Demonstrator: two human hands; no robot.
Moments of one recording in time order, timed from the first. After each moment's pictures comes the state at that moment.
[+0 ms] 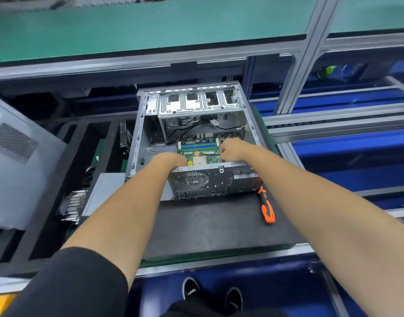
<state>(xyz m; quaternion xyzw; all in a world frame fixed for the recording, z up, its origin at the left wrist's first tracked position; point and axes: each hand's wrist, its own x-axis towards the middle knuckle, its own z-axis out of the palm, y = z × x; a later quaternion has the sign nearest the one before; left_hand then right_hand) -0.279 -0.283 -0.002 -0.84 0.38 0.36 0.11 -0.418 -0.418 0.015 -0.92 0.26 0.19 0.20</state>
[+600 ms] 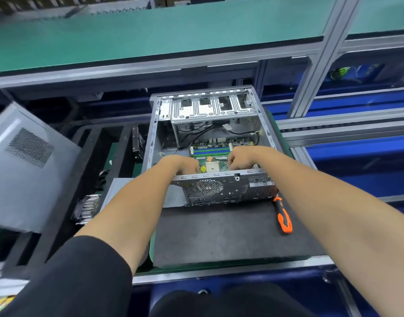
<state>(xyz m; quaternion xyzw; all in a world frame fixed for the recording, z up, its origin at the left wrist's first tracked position) -0.257 -0.283 -0.007 -0.74 0.56 0.34 0.17 -0.398 -0.427 0.007 -0.90 0.23 0.26 0.25</state>
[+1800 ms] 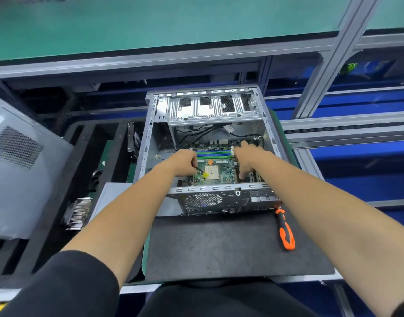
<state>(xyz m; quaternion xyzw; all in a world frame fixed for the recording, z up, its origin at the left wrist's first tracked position) -0.231 -0.298 -0.029 -0.83 0.49 0.25 -0.09 -0.373 -0.463 -0.025 -0.92 0.27 0.27 0.03</state>
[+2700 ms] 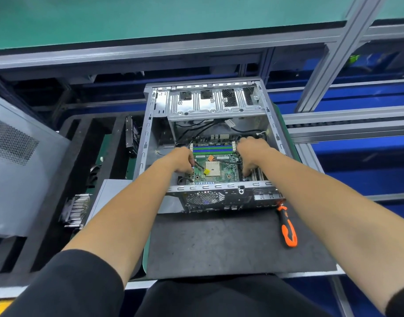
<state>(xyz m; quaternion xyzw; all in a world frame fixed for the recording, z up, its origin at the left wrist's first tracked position) -0.223 -0.298 -0.036 -0.85 0.43 0.31 -0.07 -0.369 -0.466 -0.025 -0.94 0.23 0.26 -0.03</state>
